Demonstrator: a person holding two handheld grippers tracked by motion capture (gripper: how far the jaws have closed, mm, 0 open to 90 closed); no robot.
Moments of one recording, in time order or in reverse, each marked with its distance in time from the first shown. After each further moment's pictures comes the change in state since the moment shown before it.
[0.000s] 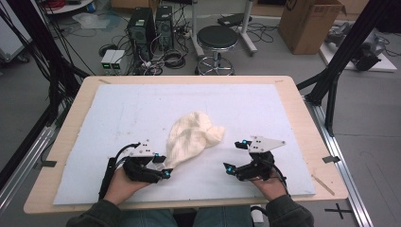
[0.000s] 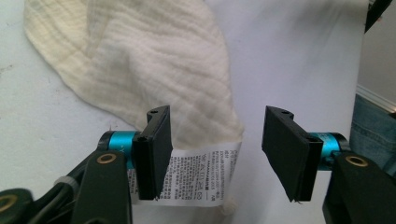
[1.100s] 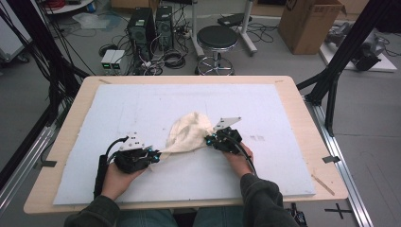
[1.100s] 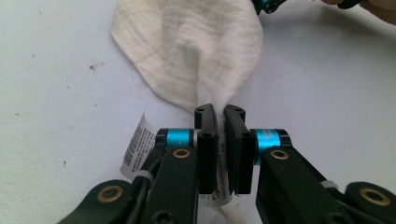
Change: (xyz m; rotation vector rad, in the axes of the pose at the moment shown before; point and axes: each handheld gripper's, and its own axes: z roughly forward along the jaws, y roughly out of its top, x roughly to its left) left arm 0.024 -0.006 -0.015 -0.085 0.136 -0.047; right arm -0.037 0.030 0.104 0.206 -0.054 0.016
